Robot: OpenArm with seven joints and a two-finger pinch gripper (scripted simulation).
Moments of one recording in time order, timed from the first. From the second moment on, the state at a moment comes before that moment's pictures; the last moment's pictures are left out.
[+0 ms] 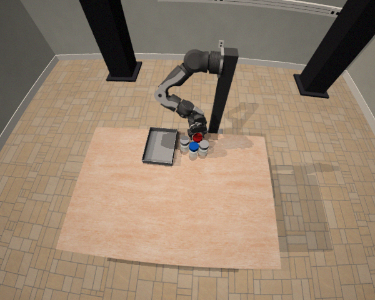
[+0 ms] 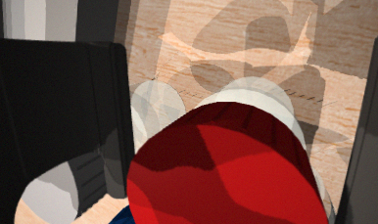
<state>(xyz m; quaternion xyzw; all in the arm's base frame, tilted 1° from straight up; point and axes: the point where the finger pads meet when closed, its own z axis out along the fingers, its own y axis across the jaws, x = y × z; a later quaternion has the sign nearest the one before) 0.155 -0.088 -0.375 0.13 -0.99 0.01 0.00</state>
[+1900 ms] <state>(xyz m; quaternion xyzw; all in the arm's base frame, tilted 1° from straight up) 0.155 -0.087 -0.377 0.14 -0.99 0.00 0.00</state>
